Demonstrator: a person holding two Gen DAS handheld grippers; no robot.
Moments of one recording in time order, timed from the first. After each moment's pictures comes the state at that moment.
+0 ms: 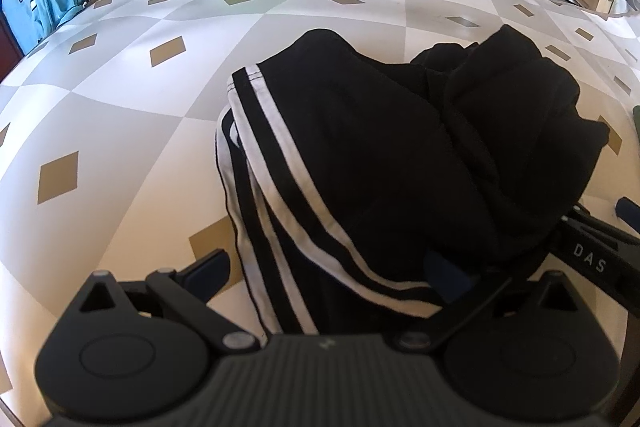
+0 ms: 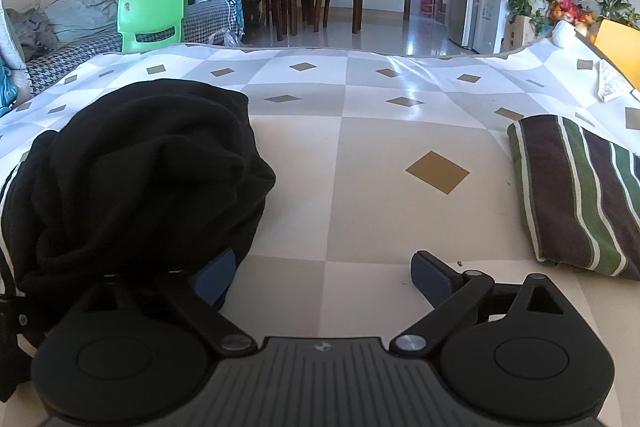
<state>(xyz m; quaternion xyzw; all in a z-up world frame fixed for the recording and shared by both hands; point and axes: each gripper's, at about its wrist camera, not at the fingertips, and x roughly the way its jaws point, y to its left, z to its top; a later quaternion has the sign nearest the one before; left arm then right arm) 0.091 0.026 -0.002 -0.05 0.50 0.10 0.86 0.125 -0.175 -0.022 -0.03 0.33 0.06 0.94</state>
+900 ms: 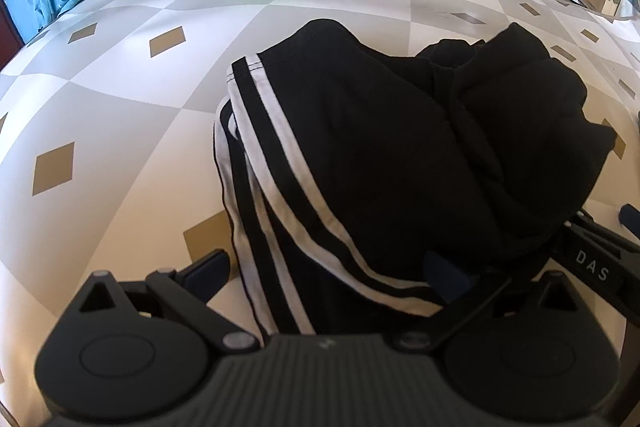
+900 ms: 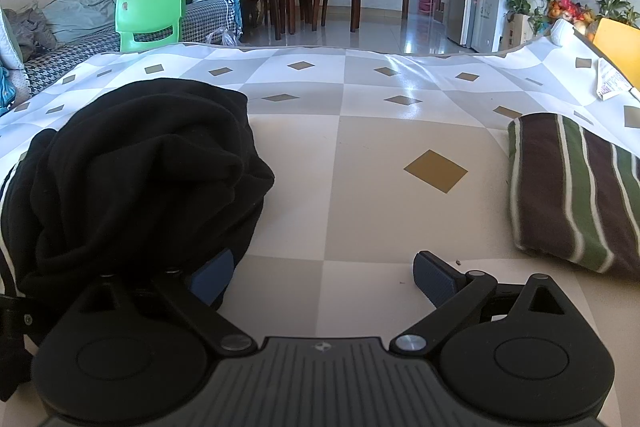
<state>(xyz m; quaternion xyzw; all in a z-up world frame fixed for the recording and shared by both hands) 0.096 0.027 -0.006 -0.07 0.51 0.11 0.85 0.125 -0.176 -0.022 -0.03 0.33 0.06 0.94</state>
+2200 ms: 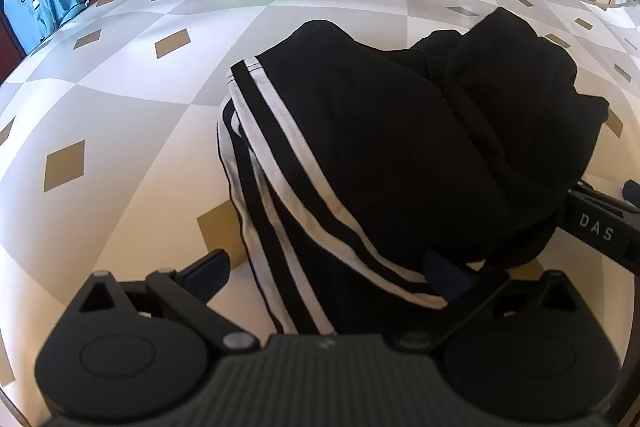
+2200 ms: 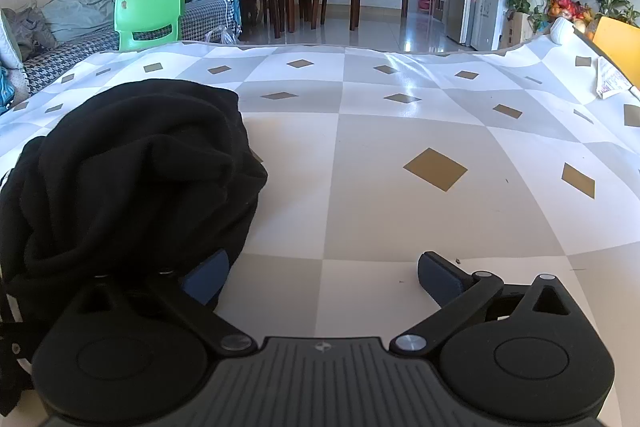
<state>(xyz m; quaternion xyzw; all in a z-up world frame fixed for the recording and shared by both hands) 0.079 0.023 -0.004 -0.04 0.51 0.11 0.85 0.125 -0.177 -0.024 -0.03 0.33 0.06 0.94</state>
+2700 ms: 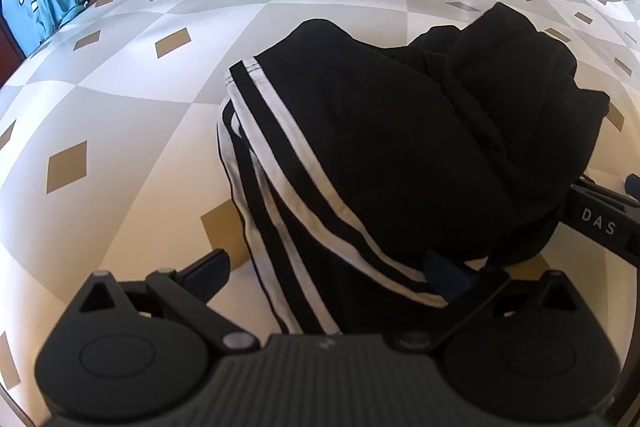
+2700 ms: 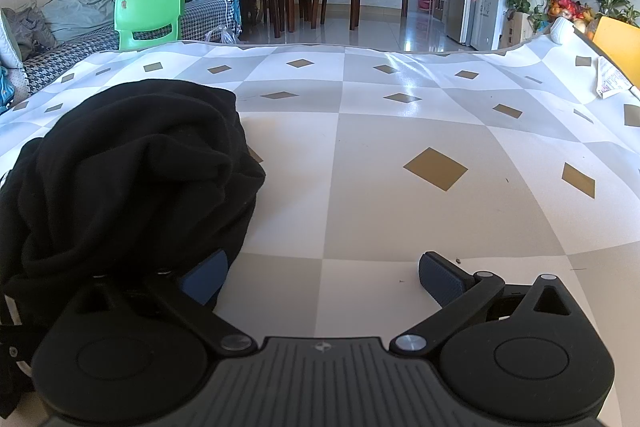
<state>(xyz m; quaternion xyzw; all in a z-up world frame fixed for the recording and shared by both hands) 0.079 0.024 -0.003 -0.04 0.51 0.11 0.85 0.126 -0.177 -0.025 -0.03 0.33 0.06 0.94</state>
